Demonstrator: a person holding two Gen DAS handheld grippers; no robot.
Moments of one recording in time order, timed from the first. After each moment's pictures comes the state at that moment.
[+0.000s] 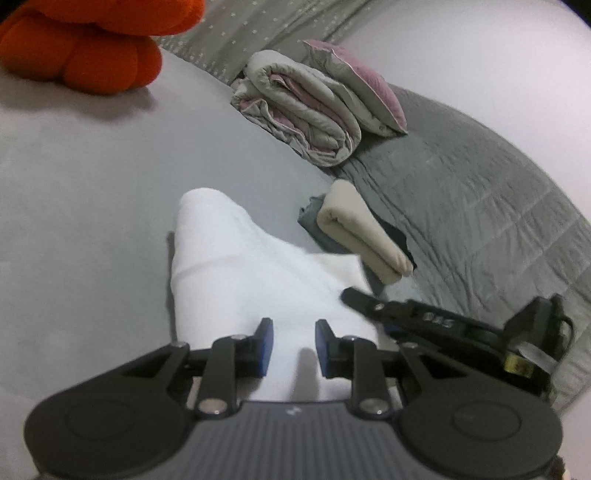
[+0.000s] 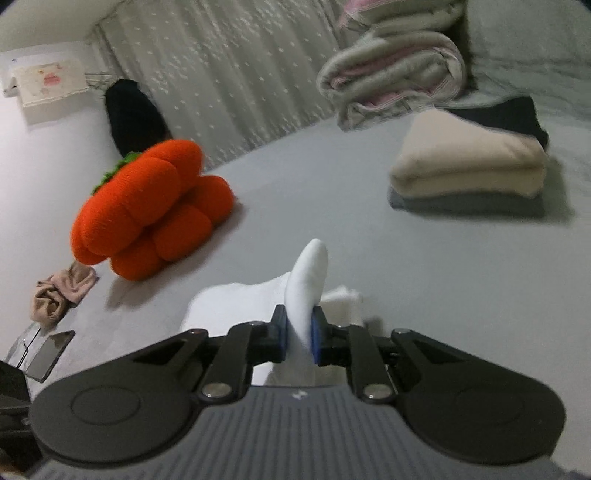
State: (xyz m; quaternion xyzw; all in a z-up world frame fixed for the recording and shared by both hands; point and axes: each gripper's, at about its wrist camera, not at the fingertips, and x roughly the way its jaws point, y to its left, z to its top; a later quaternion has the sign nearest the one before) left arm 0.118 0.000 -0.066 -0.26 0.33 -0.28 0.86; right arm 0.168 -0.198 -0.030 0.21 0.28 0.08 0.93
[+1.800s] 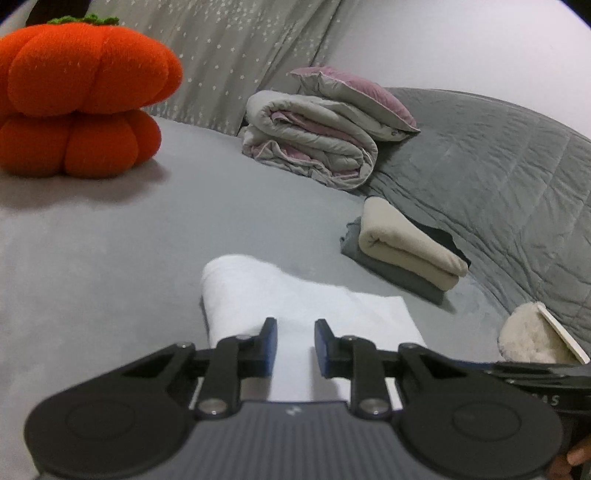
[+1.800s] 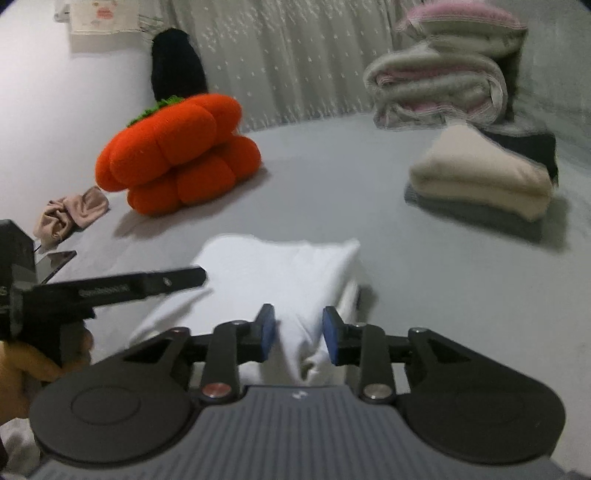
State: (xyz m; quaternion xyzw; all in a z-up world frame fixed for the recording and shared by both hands) left arm 0.133 -0.004 -0.062 -0.15 0.26 -0.22 0.93; right arm 0.138 -0.189 -0.033 0.09 0.30 0.13 0.94
